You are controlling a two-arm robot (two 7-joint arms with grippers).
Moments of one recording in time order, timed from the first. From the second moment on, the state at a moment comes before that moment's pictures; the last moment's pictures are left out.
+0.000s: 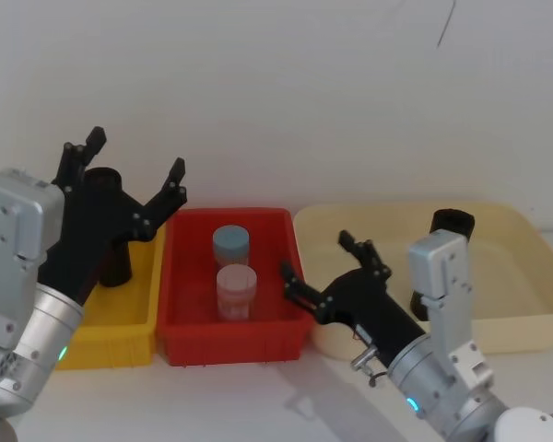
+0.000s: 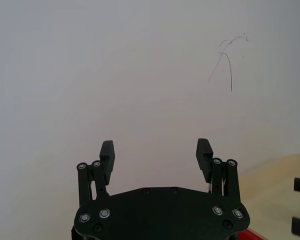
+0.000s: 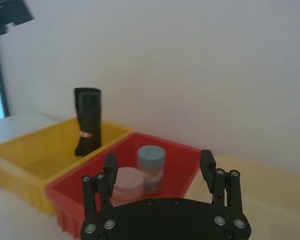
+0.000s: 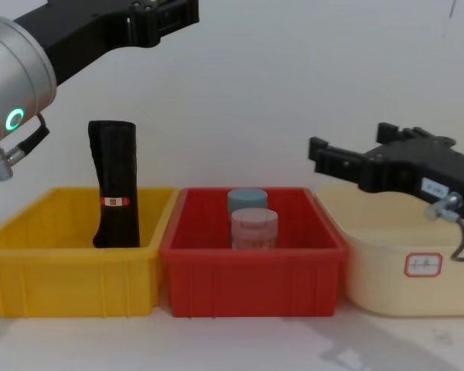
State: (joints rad) left arm -0.19 0.28 0.32 -1.80 -0.13 -0.18 -0.06; right arm 0.11 0.20 -0.27 -1.66 0.16 -0.05 0.28
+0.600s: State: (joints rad) left arm -0.16 0.28 0.32 -1.82 -0.12 -0.19 -0.05; right arm 0.18 0.19 -0.37 -1.59 0.13 0.02 0.31
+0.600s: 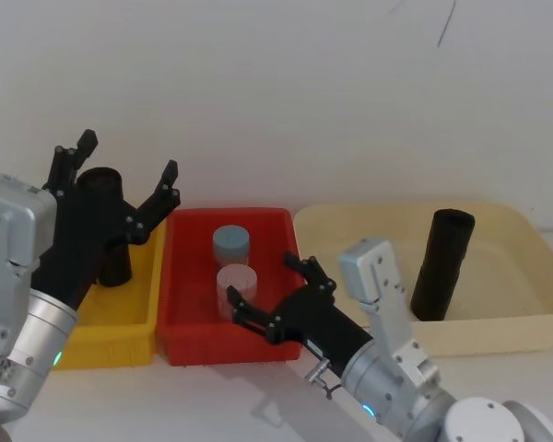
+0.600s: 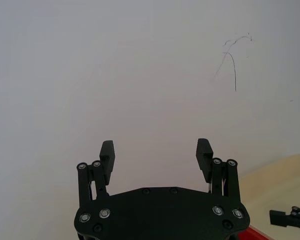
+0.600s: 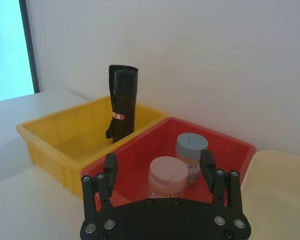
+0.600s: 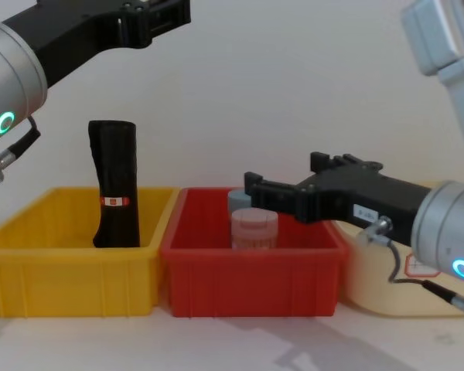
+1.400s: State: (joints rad) left arm -0.16 0.28 0.31 -1.82 -0.12 -0.19 -0.04; right arm 0.31 0.14 -0.41 -1.44 0.17 0.12 0.32
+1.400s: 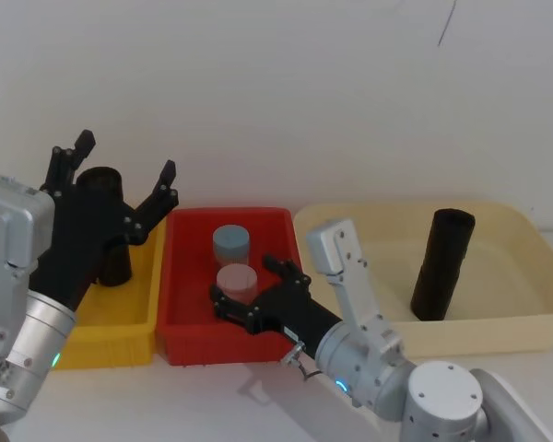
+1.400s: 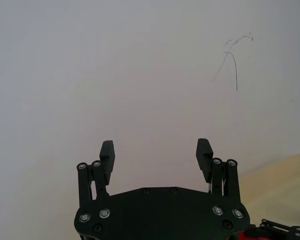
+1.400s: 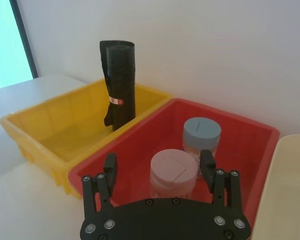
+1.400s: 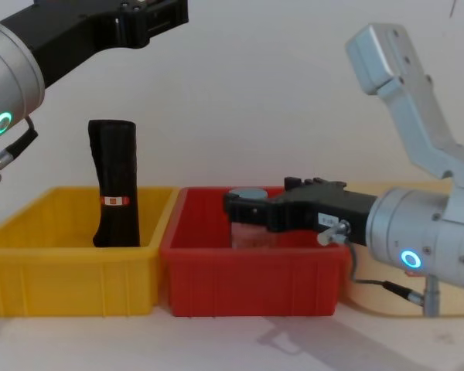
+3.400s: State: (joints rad) left arm -0.16 0.28 0.31 -1.82 -0.12 -0.19 -0.04; right arm 0.42 0.11 -0.42 -1.29 0.23 0.16 0.31
